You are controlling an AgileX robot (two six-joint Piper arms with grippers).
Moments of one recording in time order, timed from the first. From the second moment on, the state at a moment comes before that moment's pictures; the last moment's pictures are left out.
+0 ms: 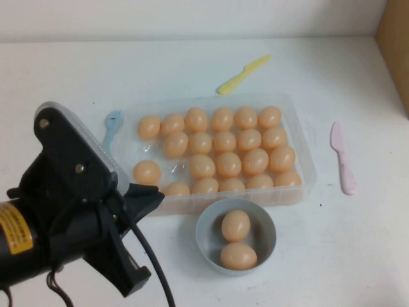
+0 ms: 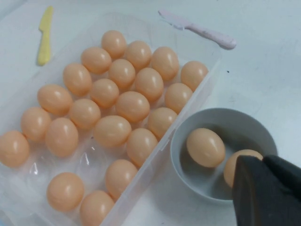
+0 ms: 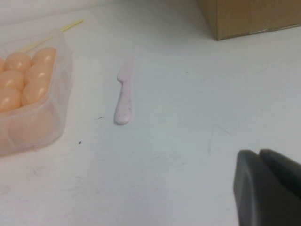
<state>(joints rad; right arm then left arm) -0.09 -0.02 0.03 0.33 0.37 -0.10 -0.77 0.90 -0.74 -0.08 0.46 0.26</state>
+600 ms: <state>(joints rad) -0.09 -0.02 0.03 0.33 0.37 -0.10 -0.50 0.60 -0.14 -0.11 -0.22 0.18</state>
